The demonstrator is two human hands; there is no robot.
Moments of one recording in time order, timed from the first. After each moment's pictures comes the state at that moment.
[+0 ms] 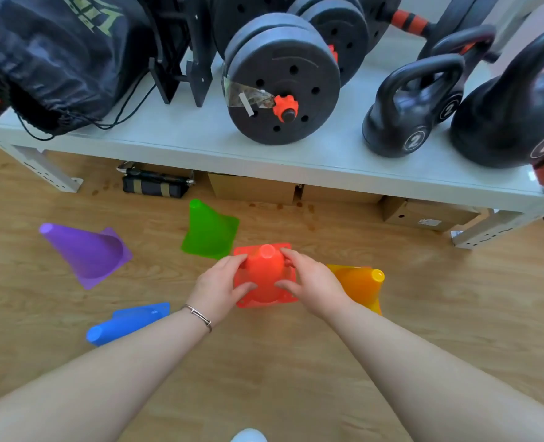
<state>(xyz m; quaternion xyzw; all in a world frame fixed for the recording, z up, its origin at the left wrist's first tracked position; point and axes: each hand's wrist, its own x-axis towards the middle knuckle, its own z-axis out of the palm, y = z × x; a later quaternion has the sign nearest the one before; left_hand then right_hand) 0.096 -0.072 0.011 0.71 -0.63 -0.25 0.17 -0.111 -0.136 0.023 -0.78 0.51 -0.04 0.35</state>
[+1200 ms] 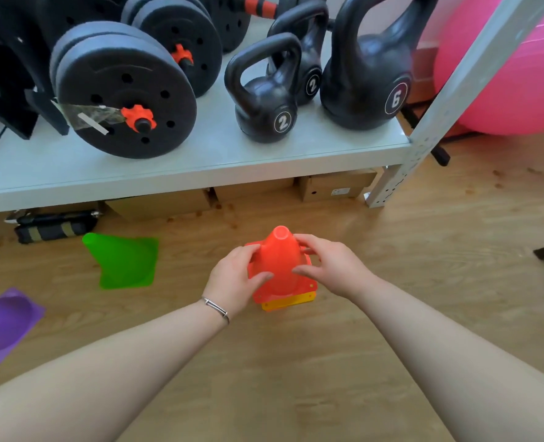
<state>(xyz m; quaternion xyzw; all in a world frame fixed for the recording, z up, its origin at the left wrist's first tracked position) -0.074 -0.131 0.032 0.63 -0.70 -0.31 0.16 -0.294 -0.146 0.050 -0.70 0.60 -0.11 0.37</state>
